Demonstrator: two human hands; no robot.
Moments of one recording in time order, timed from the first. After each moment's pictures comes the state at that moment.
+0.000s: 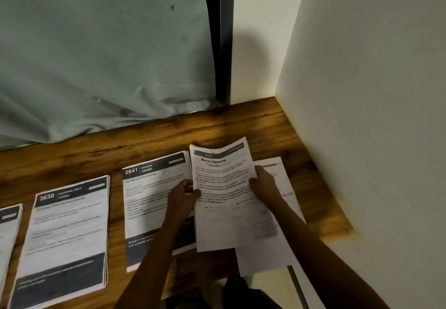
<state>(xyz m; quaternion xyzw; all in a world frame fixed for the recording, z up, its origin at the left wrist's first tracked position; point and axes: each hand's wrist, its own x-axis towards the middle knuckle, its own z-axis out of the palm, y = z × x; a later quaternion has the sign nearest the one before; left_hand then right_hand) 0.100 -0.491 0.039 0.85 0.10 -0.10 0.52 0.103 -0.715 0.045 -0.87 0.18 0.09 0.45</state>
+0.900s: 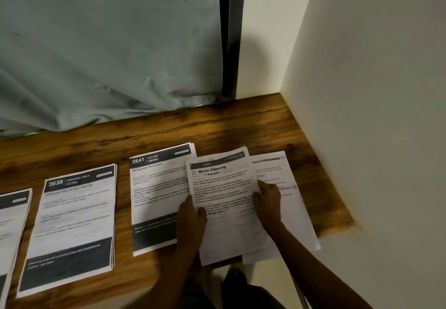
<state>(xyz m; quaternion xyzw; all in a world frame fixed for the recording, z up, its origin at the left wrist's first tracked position) 0.024 -0.500 0.006 0.90 0.11 -0.01 0.43 0.044 -0.696 -0.011 -0.88 0.24 0.00 0.41</state>
